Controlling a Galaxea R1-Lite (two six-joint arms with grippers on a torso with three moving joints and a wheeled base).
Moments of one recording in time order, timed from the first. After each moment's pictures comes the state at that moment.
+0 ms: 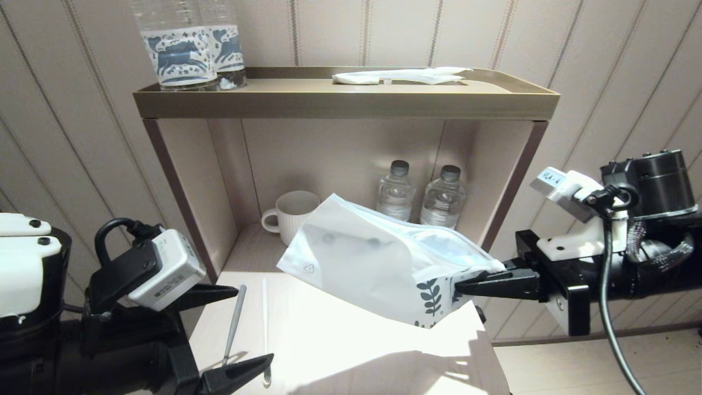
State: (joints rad) left arm -0.70 1.23 -0.60 -0.12 -0.12 0.18; right arm 0.26 1.47 -0.89 -0.03 1.04 -0.38
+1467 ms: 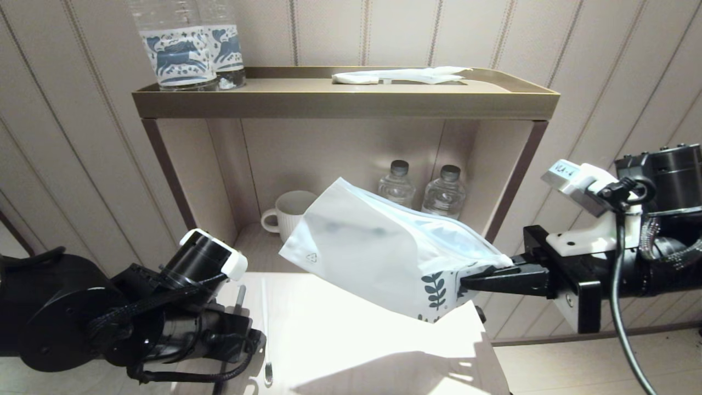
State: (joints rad) left arm -0.63 1.67 -0.80 0.17 0.23 -0.34; right arm 0.25 1.45 -0.90 -0.03 1.04 -0.36
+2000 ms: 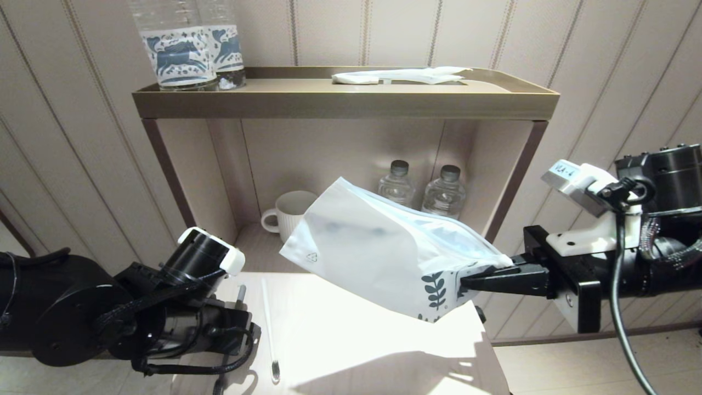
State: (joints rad) left arm -0.59 1.69 -0.78 0.12 0.21 -0.34; right arm 0.25 1.45 -0.90 -0.03 1.04 -0.36
